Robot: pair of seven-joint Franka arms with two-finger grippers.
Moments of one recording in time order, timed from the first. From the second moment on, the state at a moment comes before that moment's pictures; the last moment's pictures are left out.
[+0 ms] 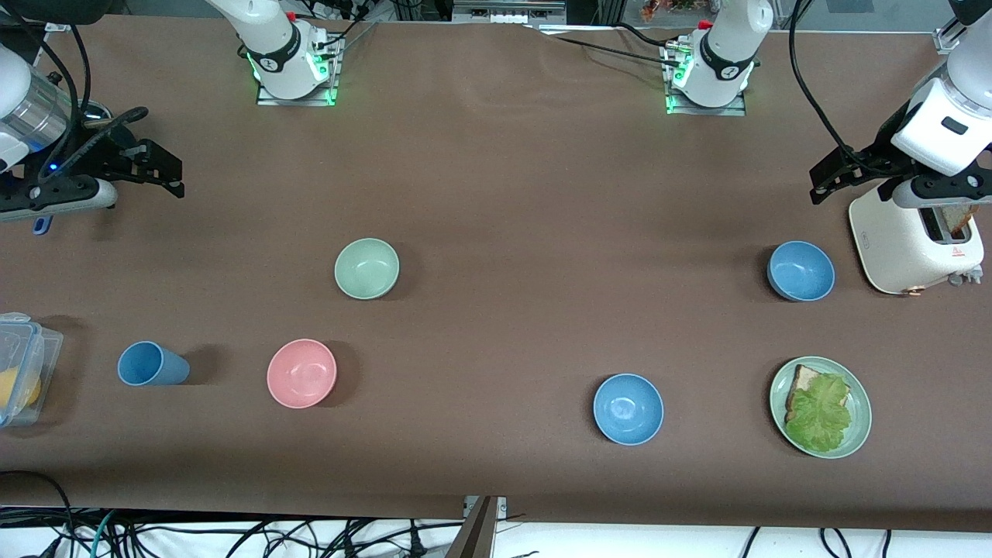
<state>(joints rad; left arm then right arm) 0.07 -0.07 -0.14 -1.72 0.01 1.68 -0.16 0.07 0.02 0.03 -1.62 -0.01 1.63 -0.09</state>
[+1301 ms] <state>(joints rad) 0.07 -0.07 -0.14 -1.72 0.01 1.68 -0.16 0.17 0.12 0.06 -2.03 0.07 2.12 -0.02</state>
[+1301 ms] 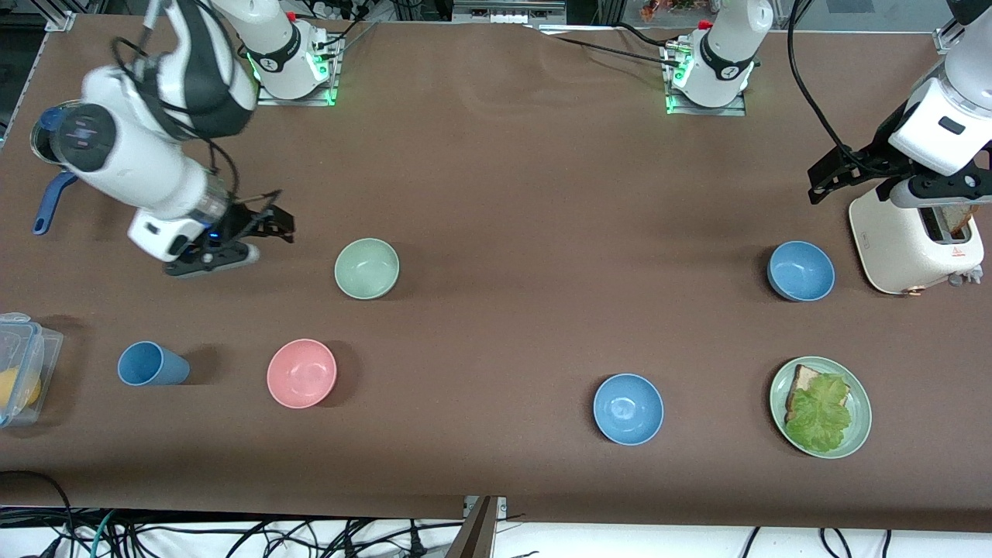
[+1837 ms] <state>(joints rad) 0.07 -0.07 -0.14 -1.72 0.01 1.68 -0.16 0.22 0.19 0.06 -2.12 0.07 2.28 0.07</state>
